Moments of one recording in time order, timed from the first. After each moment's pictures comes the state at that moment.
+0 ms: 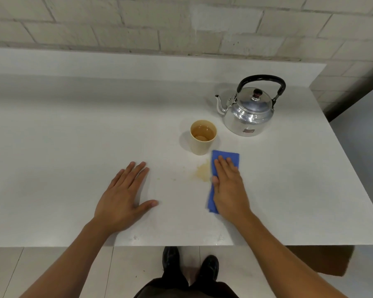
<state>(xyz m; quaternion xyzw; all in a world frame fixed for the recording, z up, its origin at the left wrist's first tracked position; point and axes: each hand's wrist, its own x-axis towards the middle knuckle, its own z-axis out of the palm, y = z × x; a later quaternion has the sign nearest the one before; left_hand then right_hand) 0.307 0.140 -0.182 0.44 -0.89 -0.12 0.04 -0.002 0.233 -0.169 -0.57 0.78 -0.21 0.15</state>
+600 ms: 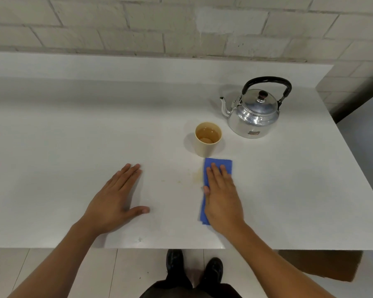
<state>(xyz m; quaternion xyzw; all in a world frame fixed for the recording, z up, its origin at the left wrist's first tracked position) 0.340 0.127 -0.173 0.43 -0.89 -0.16 0.05 0.033 0.236 -0.175 -0.61 0.78 -0.11 0.10</state>
